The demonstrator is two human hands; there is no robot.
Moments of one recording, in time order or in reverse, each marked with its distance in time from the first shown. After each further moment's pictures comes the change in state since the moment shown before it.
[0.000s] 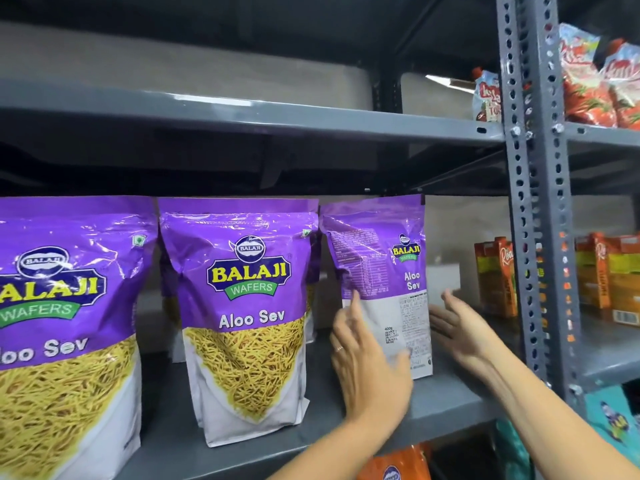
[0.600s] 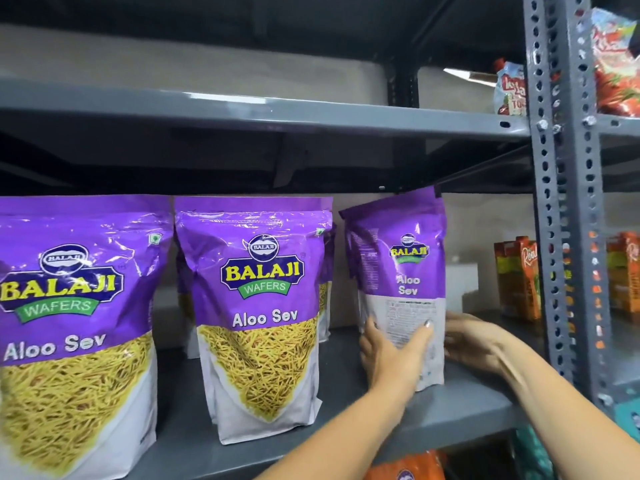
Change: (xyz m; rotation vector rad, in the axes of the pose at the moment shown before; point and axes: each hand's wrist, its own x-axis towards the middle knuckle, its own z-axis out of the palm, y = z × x) left_hand 0.022 0.008 0.012 -0.461 -0.281 -0.524; right_hand 0.021 0.004 -0.001 -0.181 -0.254 0.245
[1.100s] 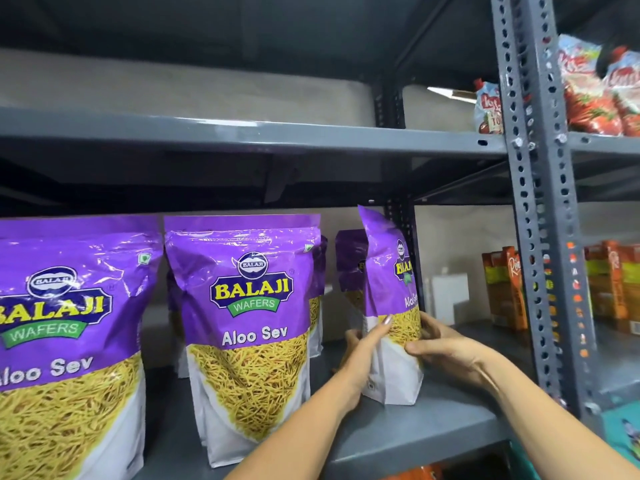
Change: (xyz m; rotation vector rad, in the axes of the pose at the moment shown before) left_hand 0.051 -0.016 -0.015 -0.192 -0.153 -0.107; right_hand -0.006 -0.001 0.016 -0.074 -0.175 -0.112
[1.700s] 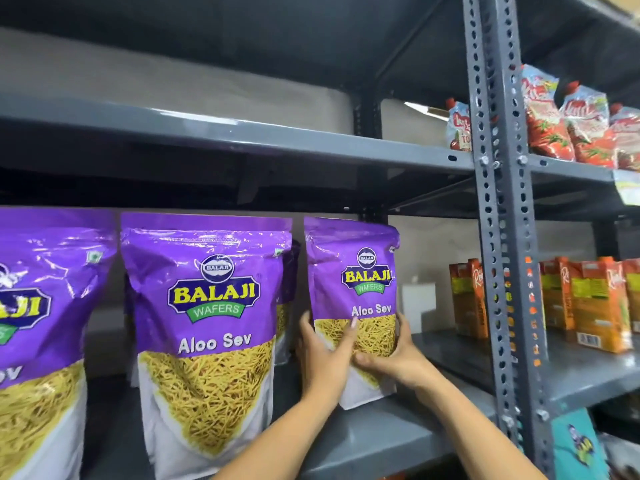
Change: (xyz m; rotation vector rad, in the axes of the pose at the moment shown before) left_hand -0.010 0.013 0.005 0.121 0.308 0.409; right_hand -0.001 0.013 0.027 -0.337 0.396 -0.180
